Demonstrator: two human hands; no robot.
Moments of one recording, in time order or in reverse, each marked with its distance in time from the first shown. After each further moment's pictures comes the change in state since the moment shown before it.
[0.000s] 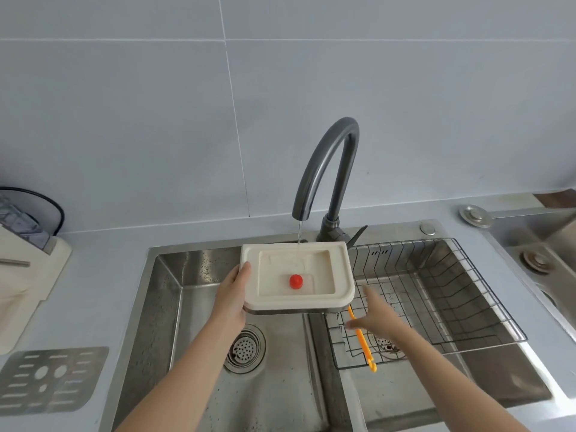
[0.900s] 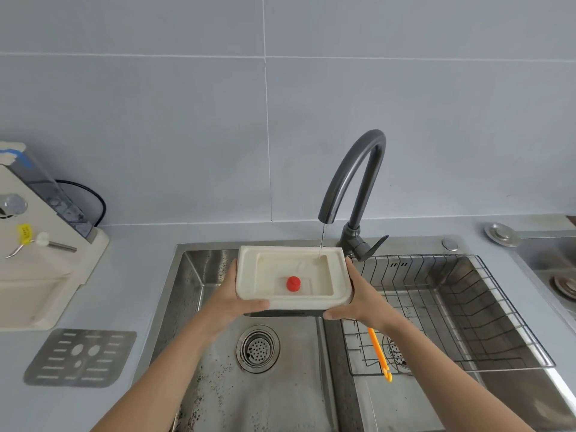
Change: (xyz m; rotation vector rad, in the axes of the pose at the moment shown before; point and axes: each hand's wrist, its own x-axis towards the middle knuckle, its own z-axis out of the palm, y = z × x) left_hand -0.035 0.037 -0.056 0.383 -0.414 0.136; right_hand -0.030 -0.079 -0.005 0.421 -0.254 -0.593
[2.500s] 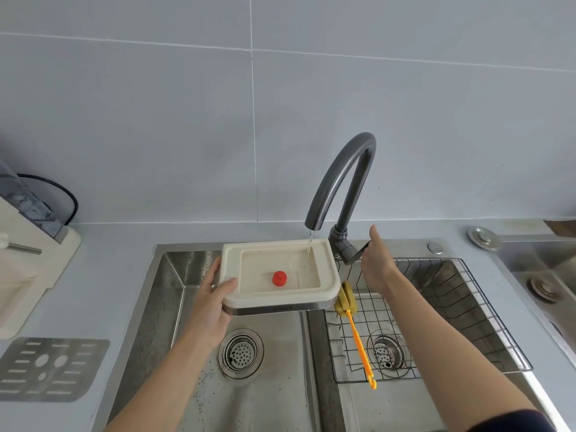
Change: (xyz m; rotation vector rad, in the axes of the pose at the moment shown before) left_hand 0.022 -0.009 0.021 -0.689 0.321 0.014; right_hand 0.063 0.012 -0.067 0.412 0.545 0.386
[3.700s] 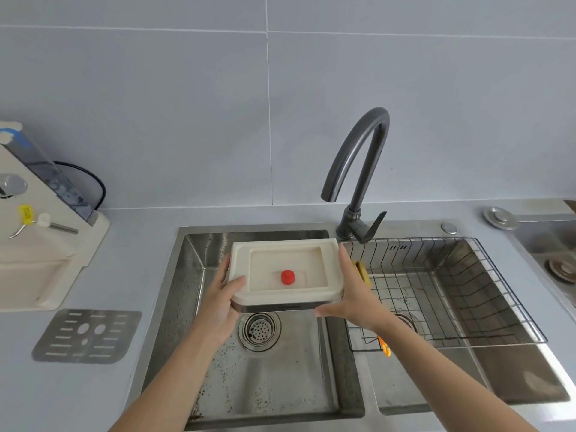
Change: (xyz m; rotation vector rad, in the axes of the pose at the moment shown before) left_hand -0.028 -0.007 -0.035 0.102 -0.073 -0.027; right_hand -0.101 0.059 0.036 -0.583 -0.423 -0.563
